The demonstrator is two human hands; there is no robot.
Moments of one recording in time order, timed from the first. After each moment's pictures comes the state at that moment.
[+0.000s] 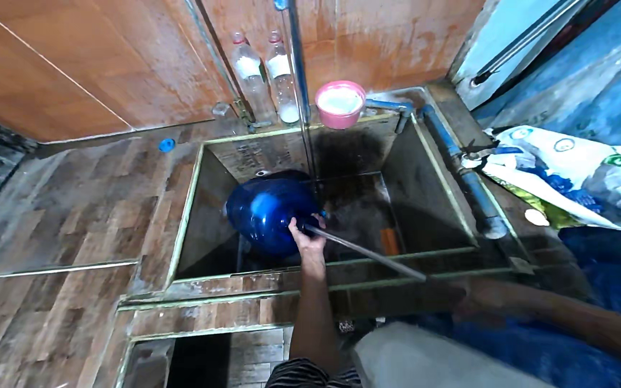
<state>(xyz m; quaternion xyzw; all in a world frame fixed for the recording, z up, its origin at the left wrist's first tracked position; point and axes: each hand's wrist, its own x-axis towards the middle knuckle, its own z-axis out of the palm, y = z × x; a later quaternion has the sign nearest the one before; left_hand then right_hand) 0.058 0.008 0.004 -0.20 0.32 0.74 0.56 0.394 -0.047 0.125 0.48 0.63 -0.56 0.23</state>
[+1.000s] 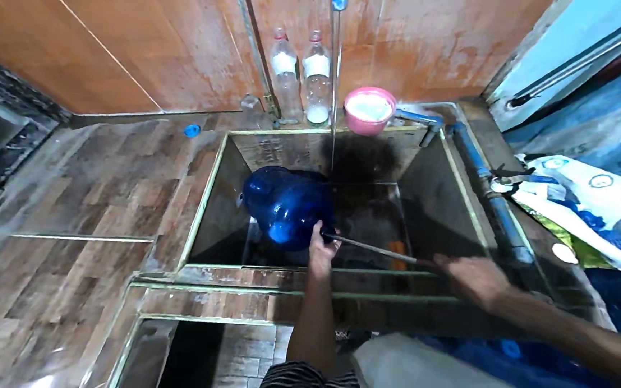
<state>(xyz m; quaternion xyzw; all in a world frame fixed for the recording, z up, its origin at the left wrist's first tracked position) 0.046 0.005 -0.007 -0.21 0.47 0.61 0.61 0.313 -0.015 0.147 0.53 0.74 -0.26 0.33</state>
